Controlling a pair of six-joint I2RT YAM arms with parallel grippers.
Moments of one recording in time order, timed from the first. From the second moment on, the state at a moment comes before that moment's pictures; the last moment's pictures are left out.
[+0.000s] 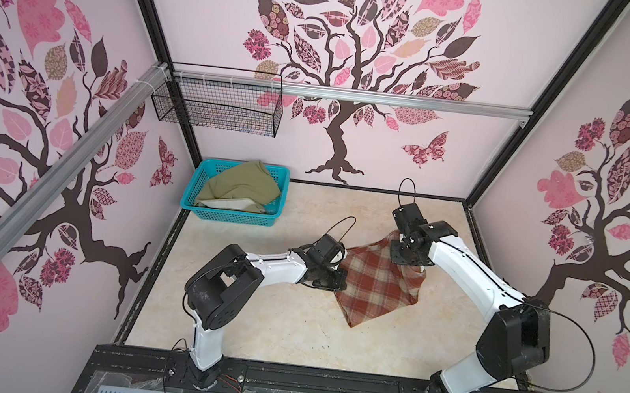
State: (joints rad) left arm -0.76 1.87 1.10 -0.20 0.40 -0.59; right arm 0.40 1.60 1.37 -0.99 0.28 0.31
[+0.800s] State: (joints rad) left arm -0.87 2.03 1.13 0.04 0.45 -0.73; right arm 0.44 1.60 1.46 -1.07 0.36 0.32
